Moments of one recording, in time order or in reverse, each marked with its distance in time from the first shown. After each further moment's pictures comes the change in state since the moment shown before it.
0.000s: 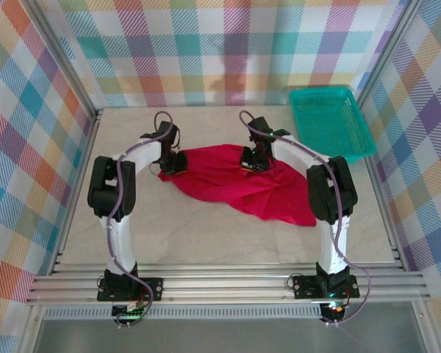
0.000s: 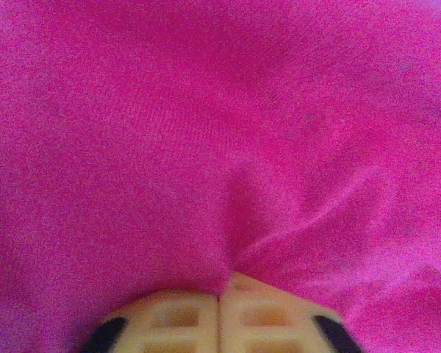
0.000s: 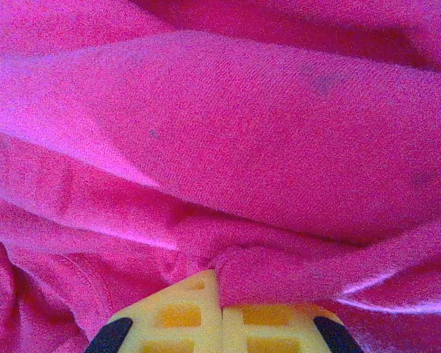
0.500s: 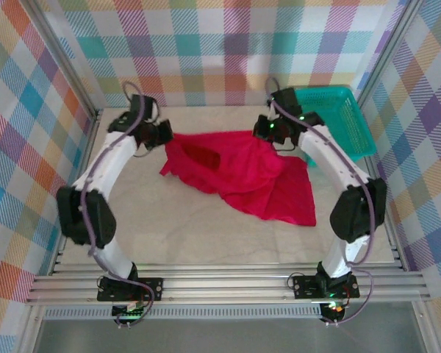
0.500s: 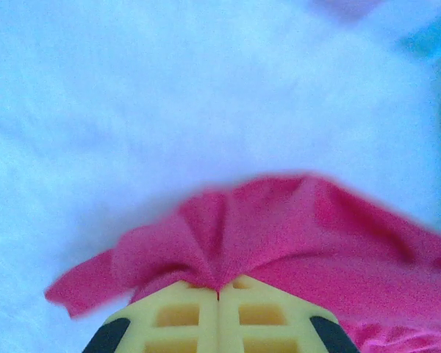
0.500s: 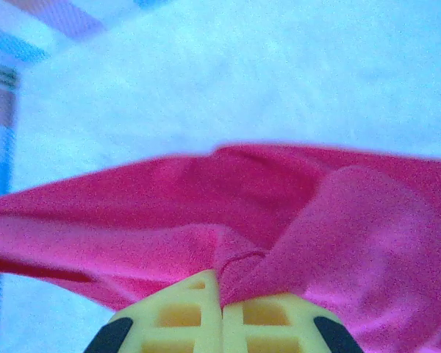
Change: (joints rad) left arm 0.070 -0.411 0.109 -0.049 -0.055 -0.014; right arm -0.077 -0.294 0.148 -0.044 0.015 -0.055
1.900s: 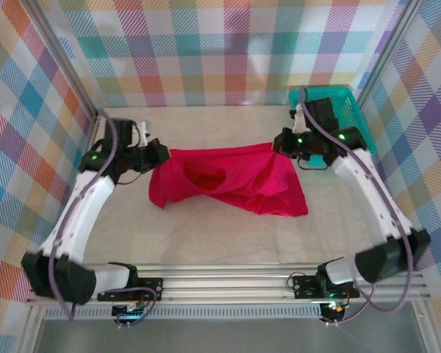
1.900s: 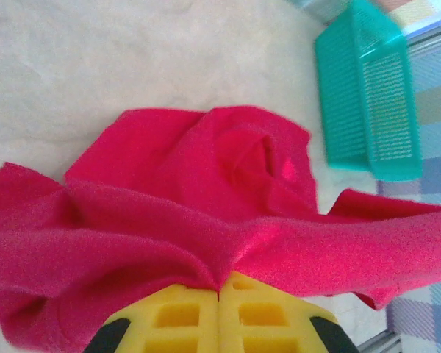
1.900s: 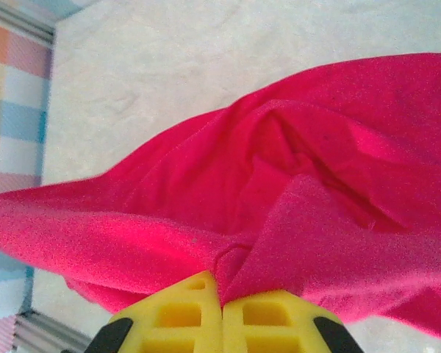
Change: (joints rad) left arm -0.021 -0.330 -0.317 -0.027 0.274 -0.085; right arm -0.051 -0.264 -0.152 -0.222 -0.098 -0.055
